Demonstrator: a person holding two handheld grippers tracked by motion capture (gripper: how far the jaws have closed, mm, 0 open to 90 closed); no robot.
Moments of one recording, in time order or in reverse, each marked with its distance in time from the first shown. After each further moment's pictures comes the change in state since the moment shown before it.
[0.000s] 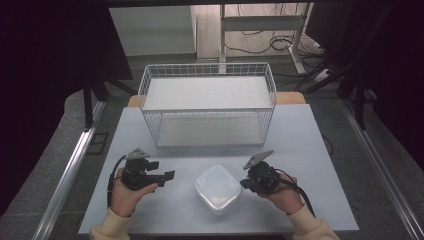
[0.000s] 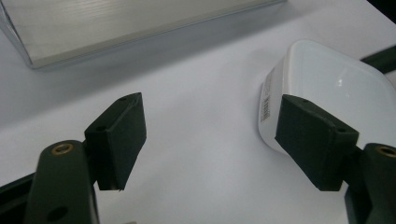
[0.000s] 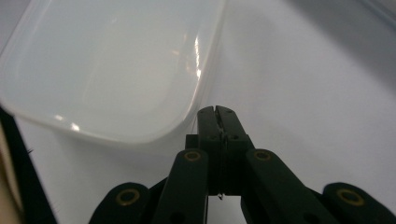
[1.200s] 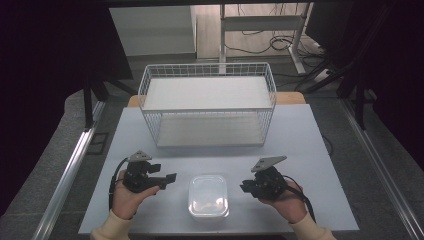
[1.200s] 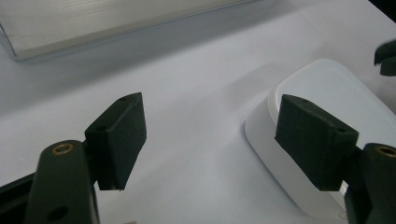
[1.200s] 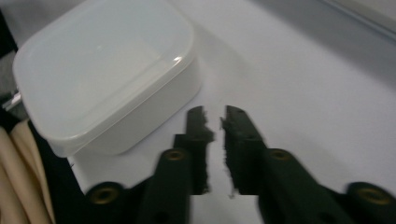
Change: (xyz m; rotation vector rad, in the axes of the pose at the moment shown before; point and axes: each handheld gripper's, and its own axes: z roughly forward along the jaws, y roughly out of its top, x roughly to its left) left arm -0.004 -0.005 0.003 0.012 -0.014 0.000; right arm 0.010 -0.015 -0.019 -0.143 0.022 0.088
